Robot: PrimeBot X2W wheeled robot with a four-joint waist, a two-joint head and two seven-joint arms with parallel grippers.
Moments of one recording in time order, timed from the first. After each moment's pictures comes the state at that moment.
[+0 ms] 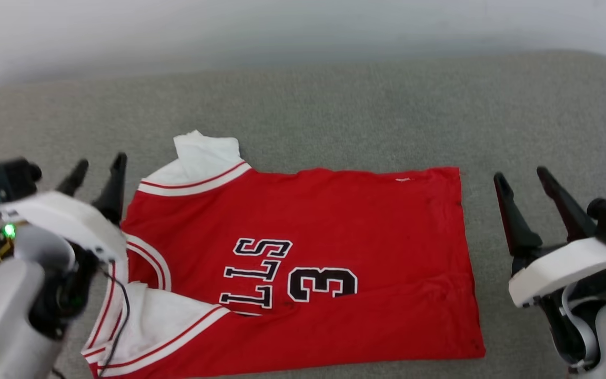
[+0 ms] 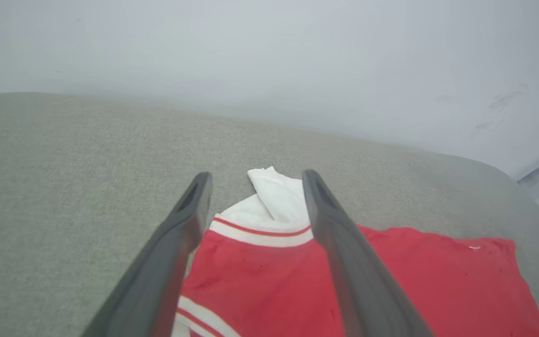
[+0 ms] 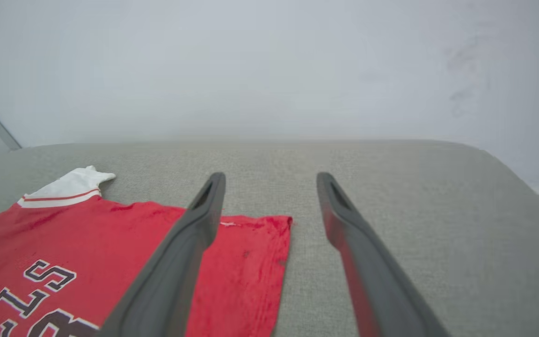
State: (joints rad) left arm -0.39 0.64 -0.43 0.12 -1.01 0.22 0.01; right arm -0.18 -0.16 0.01 0.01 0.26 0.13 0.10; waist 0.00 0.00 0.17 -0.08
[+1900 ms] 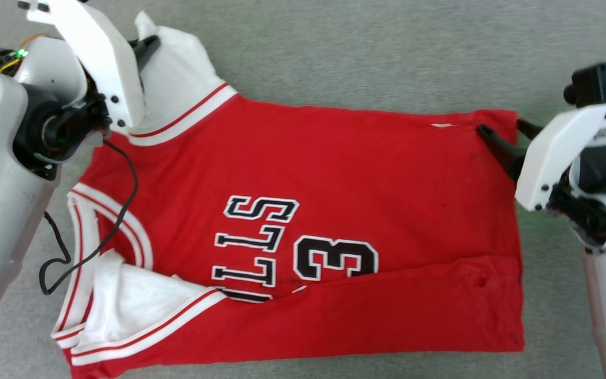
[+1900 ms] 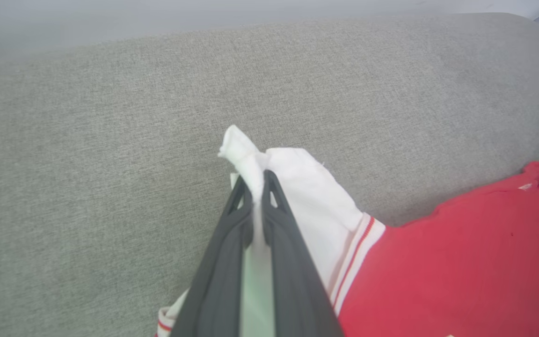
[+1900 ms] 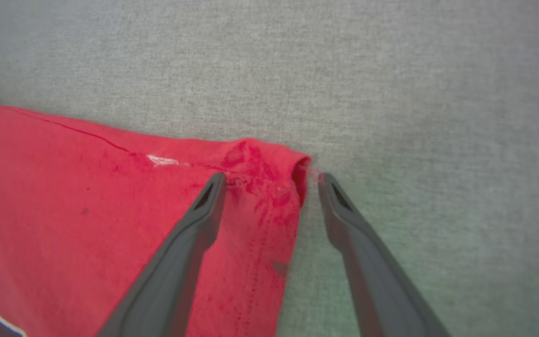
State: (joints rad) left arm -1.04 0.62 -0.63 0.33 -1.00 0.06 0.59; right arm -0.58 -0.19 0.03 0.17 0.40 0.13 0.73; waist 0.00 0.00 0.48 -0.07
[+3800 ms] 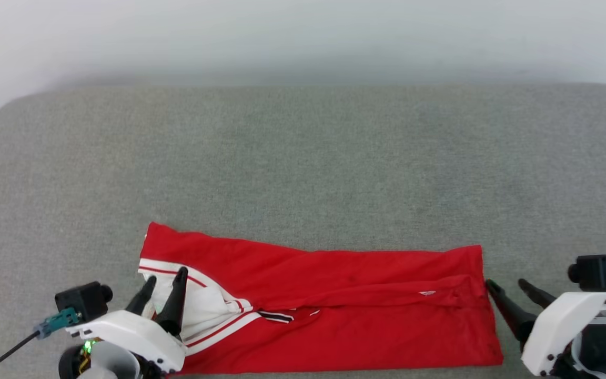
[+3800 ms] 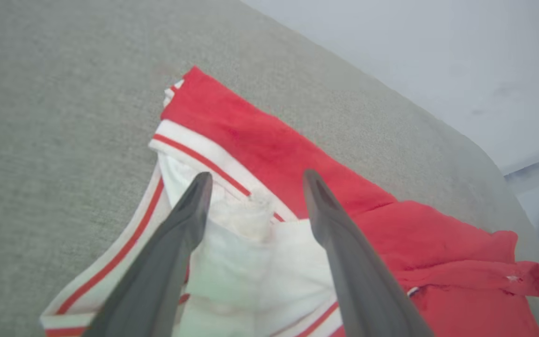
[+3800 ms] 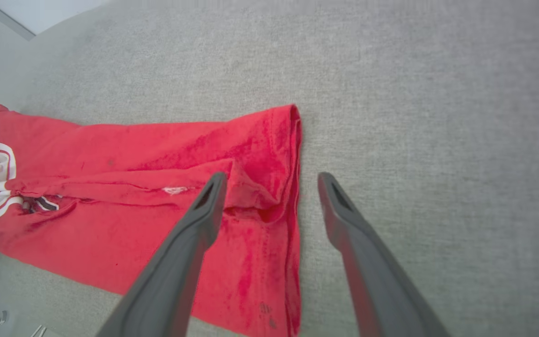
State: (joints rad) left arm -0.14 0.48 -0.50 0.24 -1.12 0.11 -0.15; right arm -0.04 -0.24 0.03 0.08 0.52 0.13 0.45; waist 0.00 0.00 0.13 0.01
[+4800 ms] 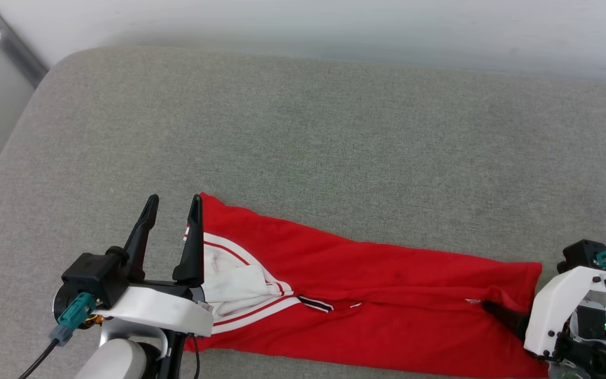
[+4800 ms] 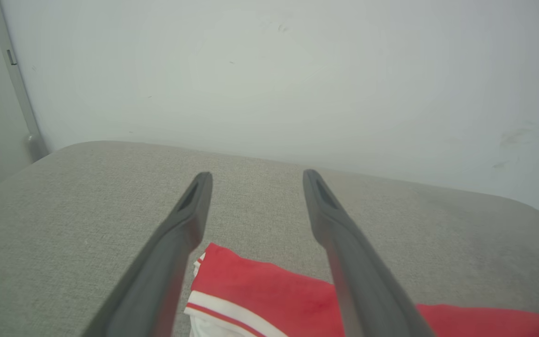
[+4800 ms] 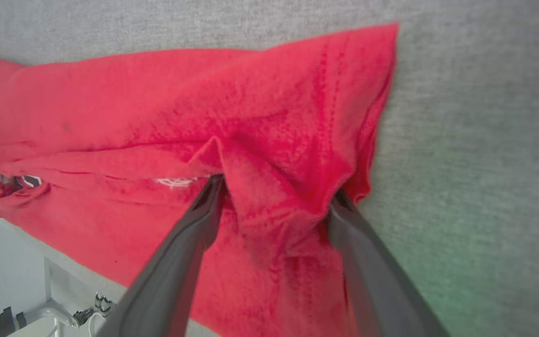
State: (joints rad) left arm -0.18 0.43 -0.45 -0.08 -0.66 0.26 -0.26; right arm -0.15 -0.12 -0.15 0.21 0.49 0.13 0.87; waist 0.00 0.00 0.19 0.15
